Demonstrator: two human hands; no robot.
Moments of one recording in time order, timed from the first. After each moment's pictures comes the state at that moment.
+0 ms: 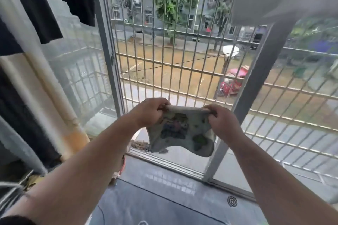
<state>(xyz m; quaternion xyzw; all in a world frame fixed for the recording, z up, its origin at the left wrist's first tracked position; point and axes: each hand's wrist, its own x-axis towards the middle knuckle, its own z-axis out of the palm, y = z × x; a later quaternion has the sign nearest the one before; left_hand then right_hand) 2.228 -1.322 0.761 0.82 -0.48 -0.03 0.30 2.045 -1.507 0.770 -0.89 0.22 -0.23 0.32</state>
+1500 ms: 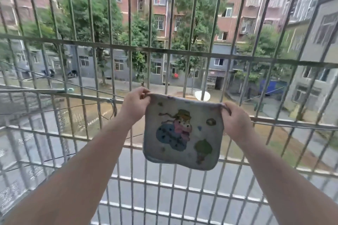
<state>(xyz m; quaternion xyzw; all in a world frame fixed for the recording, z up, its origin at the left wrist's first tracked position) 2.784 -1.751 0.927 0.73 -0.42 0.14 0.52 2.542 -1.952 0.909 -0.84 0.27 -0.45 0.17</state>
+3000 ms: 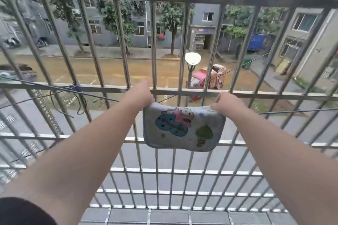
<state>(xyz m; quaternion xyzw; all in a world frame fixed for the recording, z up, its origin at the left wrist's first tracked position) 2.964 -1.987 0.848 0.89 -0.40 -0.02 0.21 2.728 -2.157 0.835 -0.85 0.51 -0.08 0.12</state>
